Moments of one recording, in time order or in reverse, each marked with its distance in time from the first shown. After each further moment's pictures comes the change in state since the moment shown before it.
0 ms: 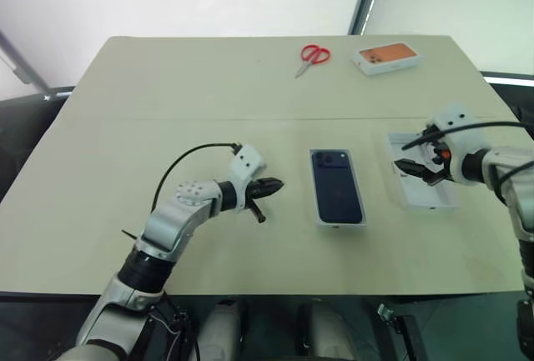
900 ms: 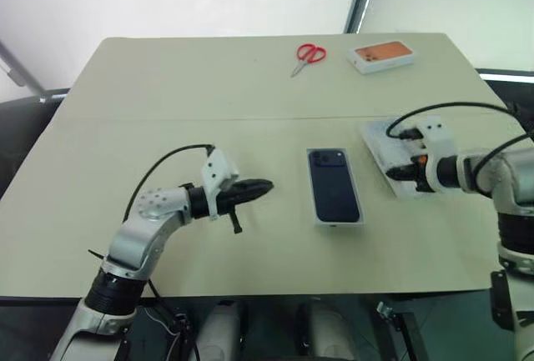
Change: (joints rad) left arm 0.128 0.069 0.155 -0.049 -0.076 -0.173 -0.118; right arm -0.185 0.070 -0.031 -0.009 0.296 0.317 -0.056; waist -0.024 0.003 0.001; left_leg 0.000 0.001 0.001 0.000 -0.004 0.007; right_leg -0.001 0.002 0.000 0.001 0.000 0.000
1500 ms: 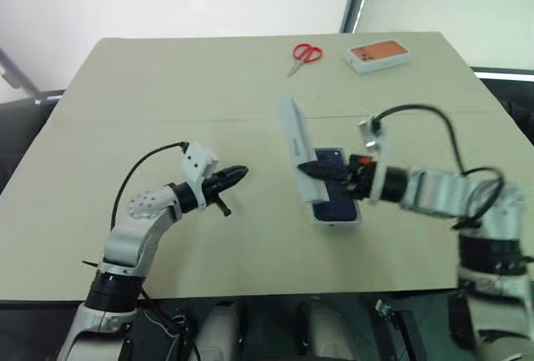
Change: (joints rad) left arm -0.019 -0.053 0.032 0.078 0.039 -0.018 0.088; right arm 0.240 0.362 -0.002 0.004 1.535 -0.362 -1.093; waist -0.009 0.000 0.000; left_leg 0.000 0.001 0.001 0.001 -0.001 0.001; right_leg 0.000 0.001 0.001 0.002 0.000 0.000
